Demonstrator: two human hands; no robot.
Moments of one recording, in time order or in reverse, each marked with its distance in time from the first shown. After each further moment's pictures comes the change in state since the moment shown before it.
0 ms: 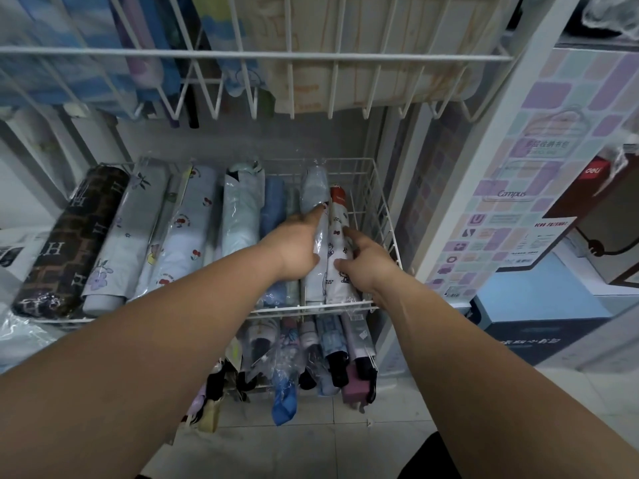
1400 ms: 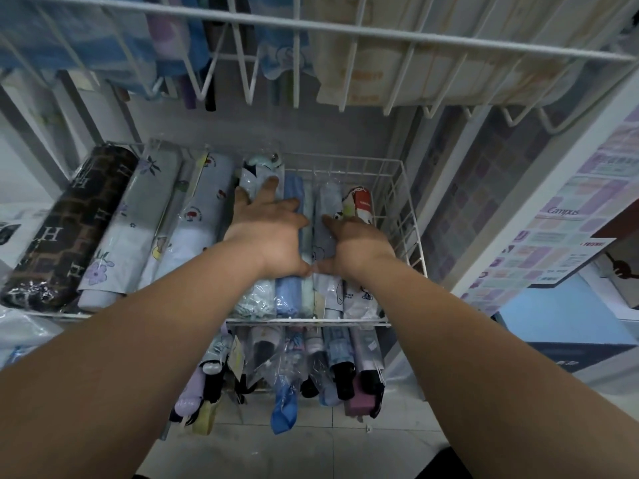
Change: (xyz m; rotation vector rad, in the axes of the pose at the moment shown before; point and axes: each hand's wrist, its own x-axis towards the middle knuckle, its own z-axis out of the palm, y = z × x) left_hand -0.022 -0.038 -0.035 0.485 0.038 -0.063; right_hand 0.033 -0.051 0.027 -0.967 -0.070 -0.247
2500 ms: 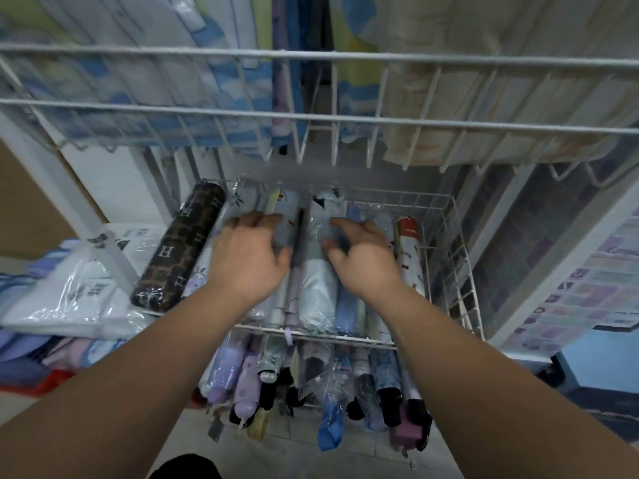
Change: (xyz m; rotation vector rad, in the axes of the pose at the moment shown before) left_hand -0.079 -0.078 -0.001 -0.289 0.426 -0.350; right_hand -0.027 -0.084 -0.019 0.499 0.347 -0.146
